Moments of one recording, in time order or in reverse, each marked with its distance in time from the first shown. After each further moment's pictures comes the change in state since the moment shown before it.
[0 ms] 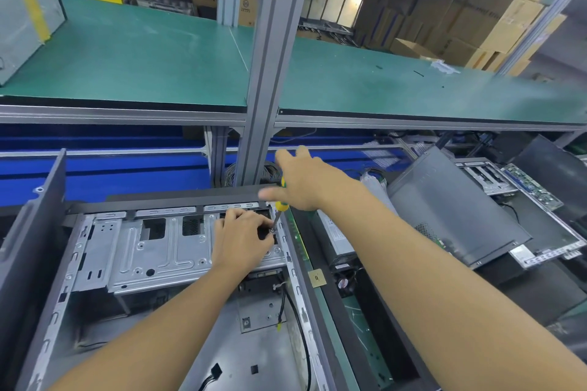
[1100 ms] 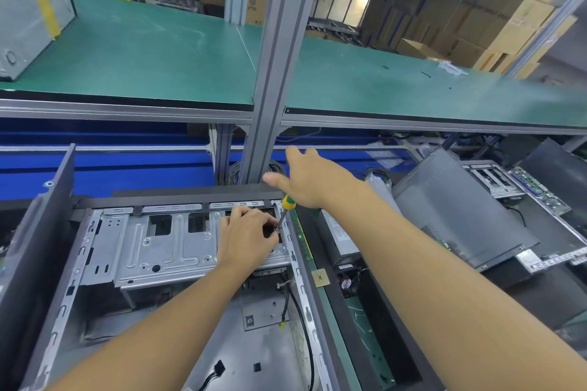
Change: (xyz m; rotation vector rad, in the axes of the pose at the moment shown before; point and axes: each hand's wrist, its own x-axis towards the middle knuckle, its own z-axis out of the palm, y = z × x) left_hand -0.001 0.002 -0.004 -0.008 -0.011 0.001; right_hand 0.004 -0.001 0.004 0.032 0.070 0.049
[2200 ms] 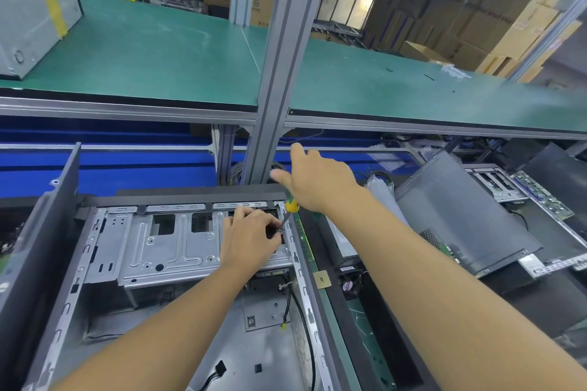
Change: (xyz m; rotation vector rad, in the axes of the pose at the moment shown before) left_hand 0.000 -0.003 0.003 -0.013 0.023 0.004; right_hand -0.001 -0.005 0.006 -0.196 0.163 0.005
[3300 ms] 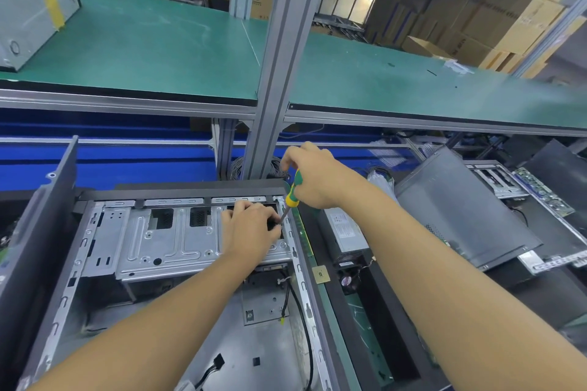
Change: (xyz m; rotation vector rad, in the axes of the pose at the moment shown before) left_hand 0.002 0.012 -0.007 0.049 -0.036 -0.061; right_hand 0.002 0.017 0.001 0.297 -0.142 -0.141
